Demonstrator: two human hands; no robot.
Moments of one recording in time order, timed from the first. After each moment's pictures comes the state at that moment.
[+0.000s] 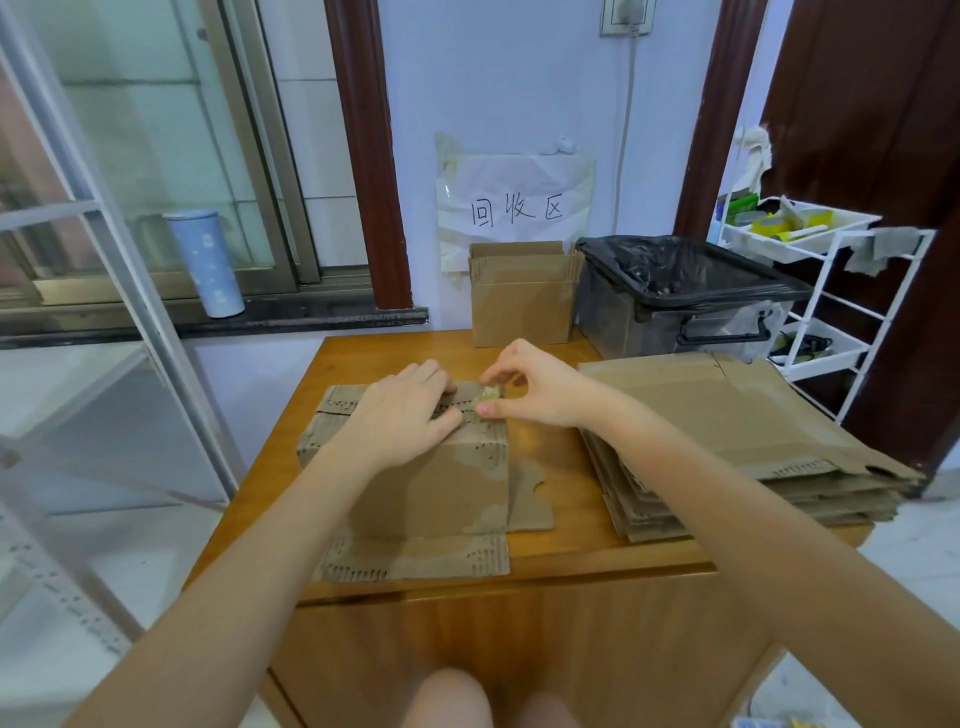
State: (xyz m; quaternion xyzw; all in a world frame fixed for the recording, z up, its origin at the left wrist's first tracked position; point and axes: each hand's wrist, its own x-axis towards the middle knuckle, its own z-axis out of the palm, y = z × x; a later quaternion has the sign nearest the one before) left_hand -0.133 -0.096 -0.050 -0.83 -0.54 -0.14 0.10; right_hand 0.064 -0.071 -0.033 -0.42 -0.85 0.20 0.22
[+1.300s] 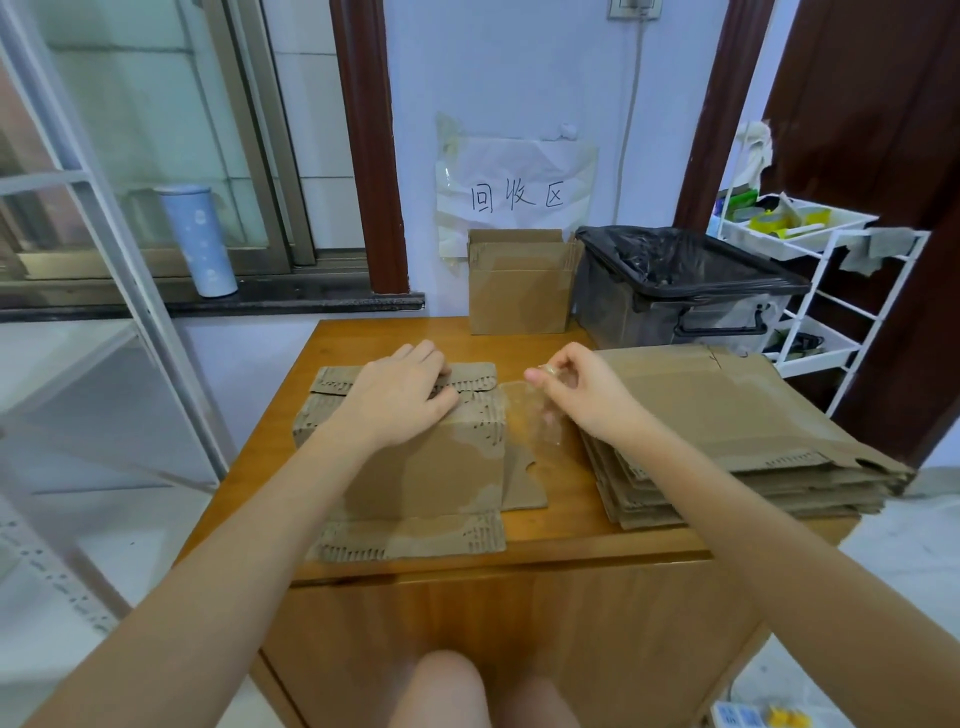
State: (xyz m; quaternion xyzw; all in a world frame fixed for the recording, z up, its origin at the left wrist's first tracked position) left_hand -0.132 -0.091 -0.052 -0.81 -0.55 -0.14 0.12; right_hand 0.095 -0.090 -0.060 -0.51 -0.71 0.29 0.38
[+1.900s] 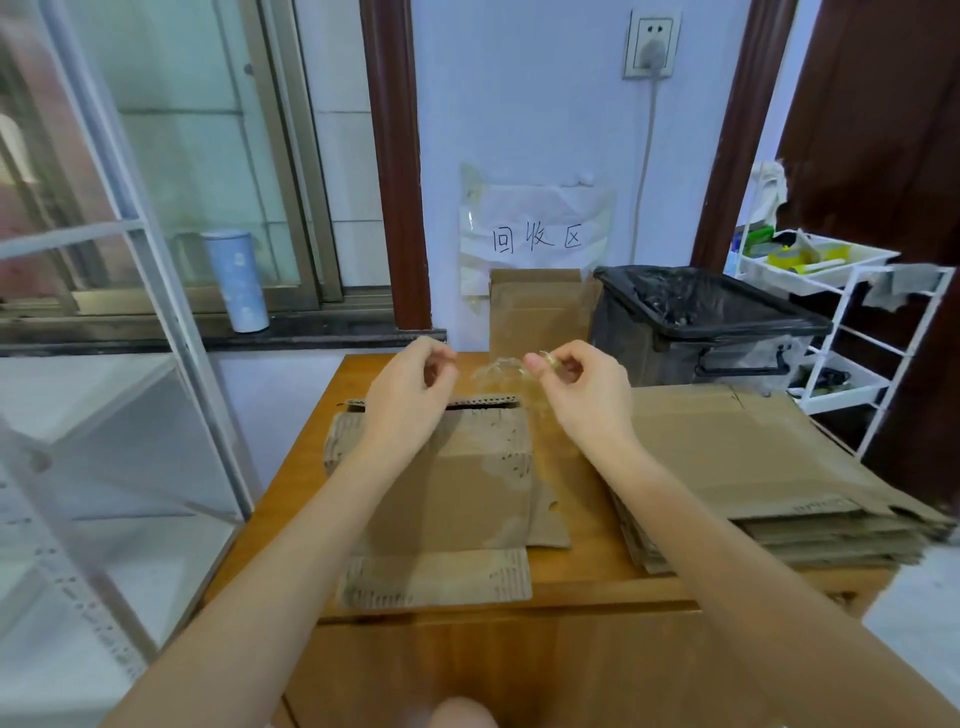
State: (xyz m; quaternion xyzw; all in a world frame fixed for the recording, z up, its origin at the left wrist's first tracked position) left_hand -0.128 -0.106 -0.026 -0.66 -0.56 -0.49 -0.07; right_hand 0.053 -0.091 -0.031 -0.55 -0.64 0.12 0.52
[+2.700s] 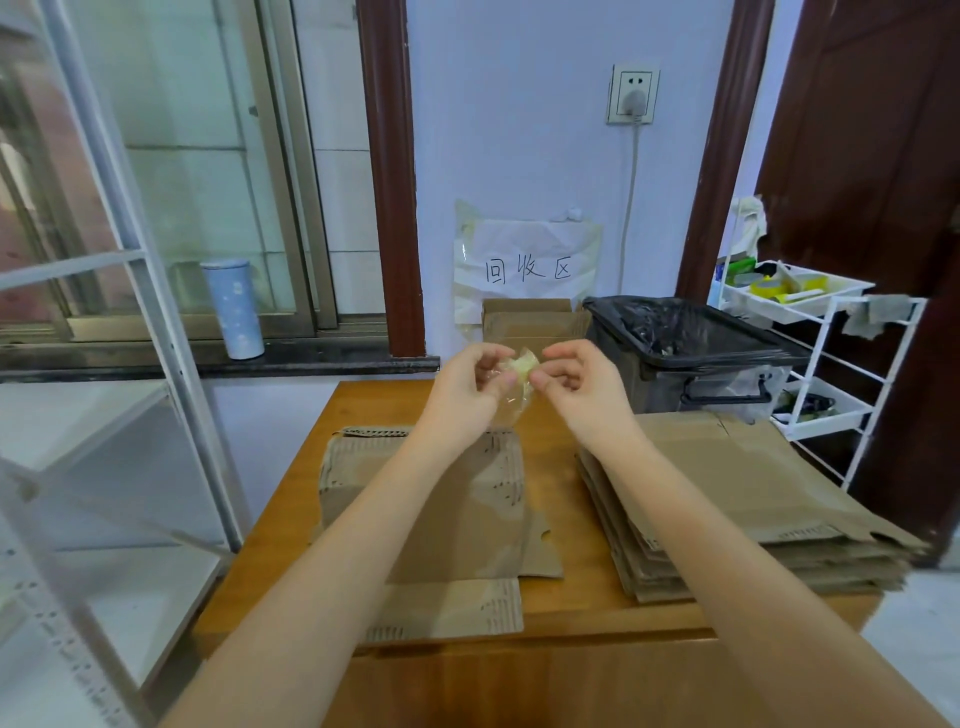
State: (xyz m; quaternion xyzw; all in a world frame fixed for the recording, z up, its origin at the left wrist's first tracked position) left_hand -0.082 -0.098 0.004 -0.68 -0.46 -0.52 -0.22; right_hand 0.066 -0.087 -0.005 -0.43 -0.68 0.24 0.54
